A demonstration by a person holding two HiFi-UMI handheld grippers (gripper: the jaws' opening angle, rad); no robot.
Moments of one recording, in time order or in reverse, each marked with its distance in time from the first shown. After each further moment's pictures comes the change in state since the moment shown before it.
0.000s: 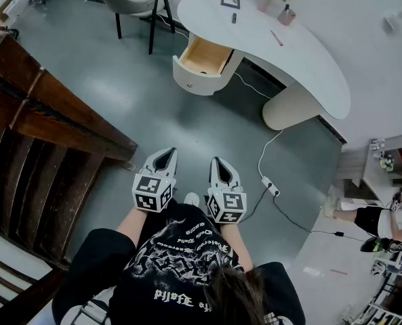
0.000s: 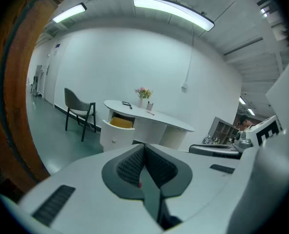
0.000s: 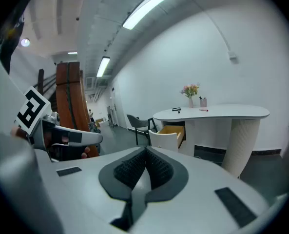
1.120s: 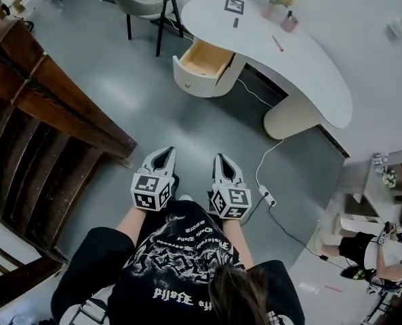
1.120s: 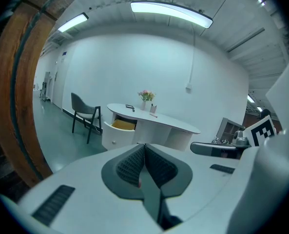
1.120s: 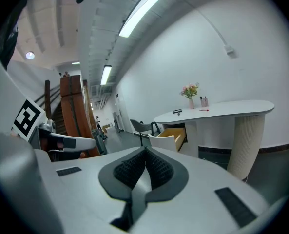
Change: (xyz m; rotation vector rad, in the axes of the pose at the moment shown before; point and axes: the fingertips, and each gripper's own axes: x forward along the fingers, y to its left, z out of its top) left arm 0.009 -0.055 -0.007 -0.005 -0.045 0.095; right arm -0.024 -0.065 0.005 0.051 -0.043 0.093
